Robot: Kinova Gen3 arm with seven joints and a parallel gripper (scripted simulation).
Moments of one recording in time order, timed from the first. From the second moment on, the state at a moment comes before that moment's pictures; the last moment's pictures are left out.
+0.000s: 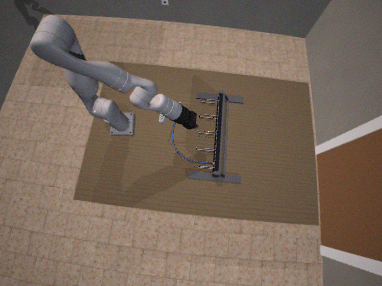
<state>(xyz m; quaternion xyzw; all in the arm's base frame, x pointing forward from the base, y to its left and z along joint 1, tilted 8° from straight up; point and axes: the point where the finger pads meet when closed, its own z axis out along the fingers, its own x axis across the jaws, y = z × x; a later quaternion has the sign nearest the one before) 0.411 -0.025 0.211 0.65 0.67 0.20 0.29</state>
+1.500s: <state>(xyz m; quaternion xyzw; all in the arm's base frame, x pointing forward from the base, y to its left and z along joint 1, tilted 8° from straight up) 0.425 -0.016 0.195 0.64 0.68 0.20 0.29</state>
